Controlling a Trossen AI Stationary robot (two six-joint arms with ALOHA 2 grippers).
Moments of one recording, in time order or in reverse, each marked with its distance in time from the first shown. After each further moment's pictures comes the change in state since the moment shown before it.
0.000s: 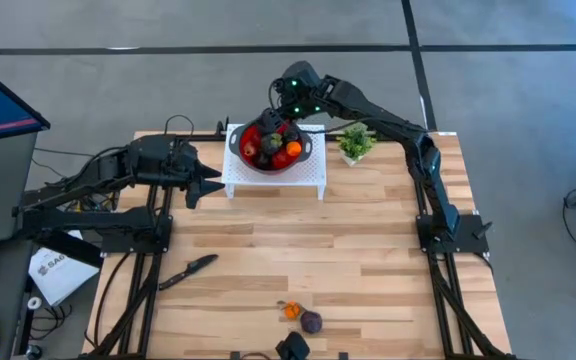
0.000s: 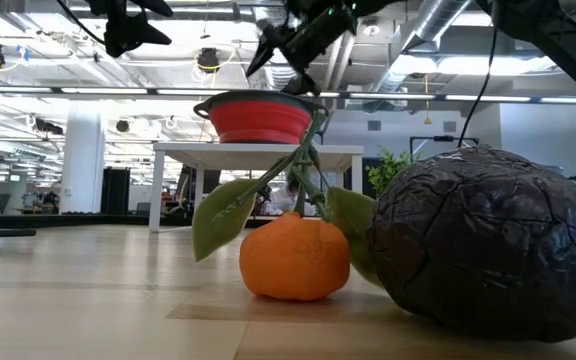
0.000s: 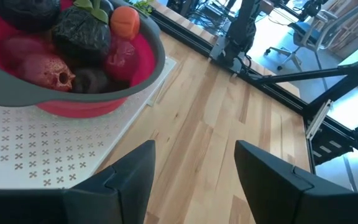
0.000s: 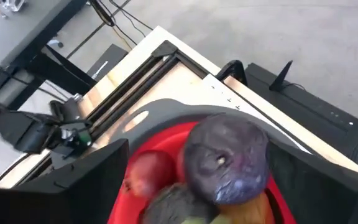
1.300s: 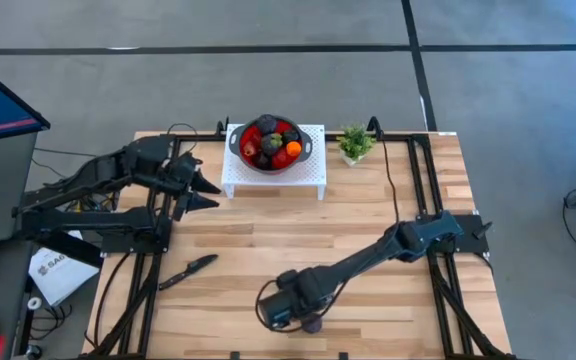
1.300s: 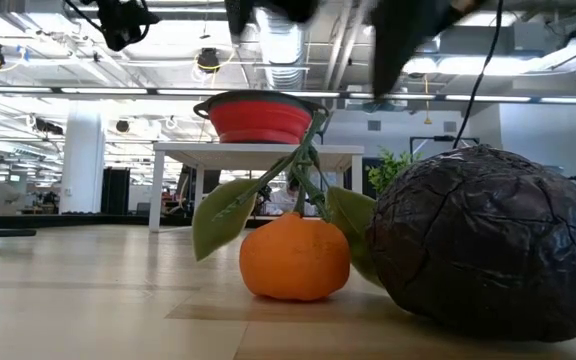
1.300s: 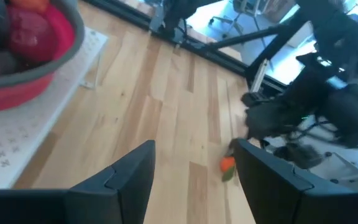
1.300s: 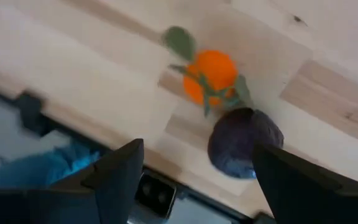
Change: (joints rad) left arm -0.008 -0.016 0.000 -0.038 0.262 0.090; right arm 0.943 0.261 0.026 -0.470 0.057 1.183
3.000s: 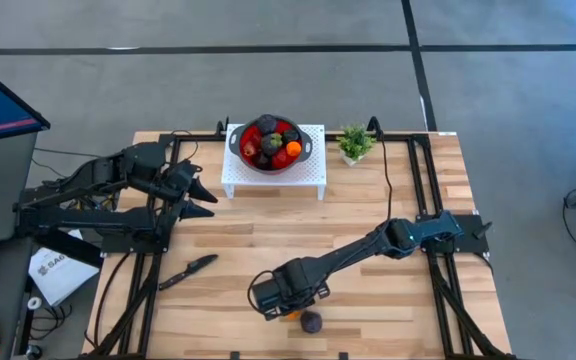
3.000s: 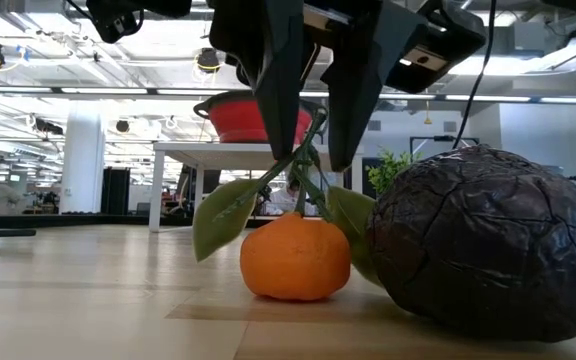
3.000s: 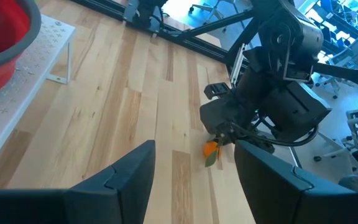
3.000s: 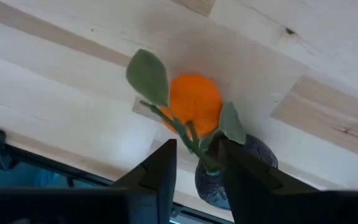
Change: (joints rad) left arm -0.084 -0.025 0.000 -0.028 0.015 0.015; right arm -0.064 0.068 -0.007 -0.008 -0.124 -0.023
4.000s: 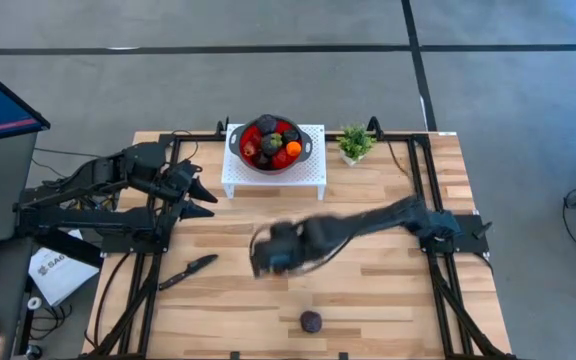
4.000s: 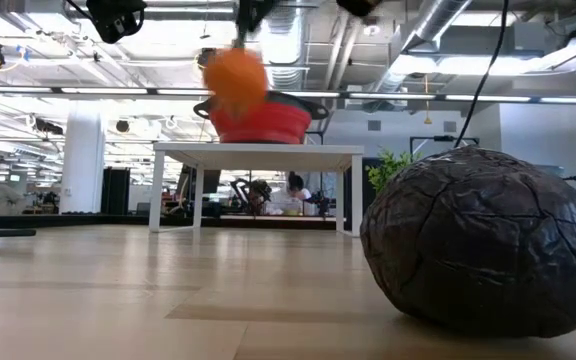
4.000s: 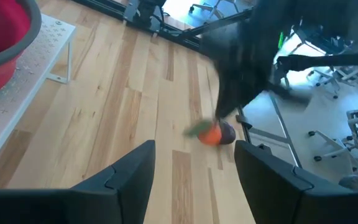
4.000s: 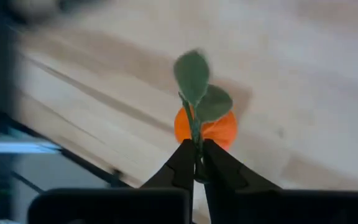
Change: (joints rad) left arm 0.000 0.001 0.000 0.000 0.000 0.000; right arm -0.099 -0.212 0.040 0.000 0.288 -0.044
